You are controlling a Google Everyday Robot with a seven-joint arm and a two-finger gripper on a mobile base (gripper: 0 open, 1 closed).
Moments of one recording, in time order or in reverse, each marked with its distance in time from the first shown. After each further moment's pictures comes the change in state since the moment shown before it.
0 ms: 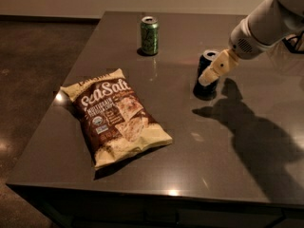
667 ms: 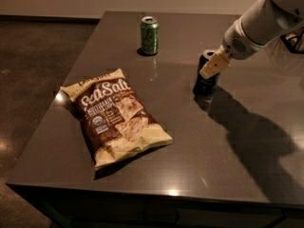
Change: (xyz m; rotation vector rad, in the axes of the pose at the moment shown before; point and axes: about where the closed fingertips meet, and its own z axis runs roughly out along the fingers) arm -0.009 0.012 0.010 -0.061 -0.006 -0.020
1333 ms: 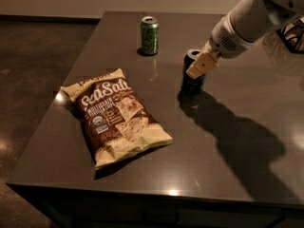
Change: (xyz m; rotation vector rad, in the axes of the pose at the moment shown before) arm -0.028 0.041 -0.007 -0.086 -0.047 -0.096
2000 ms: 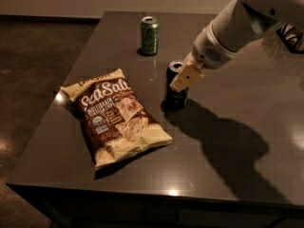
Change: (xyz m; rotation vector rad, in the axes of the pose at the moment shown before) arm -0.014 0.053 0.018 -0.126 -0.009 -0.087
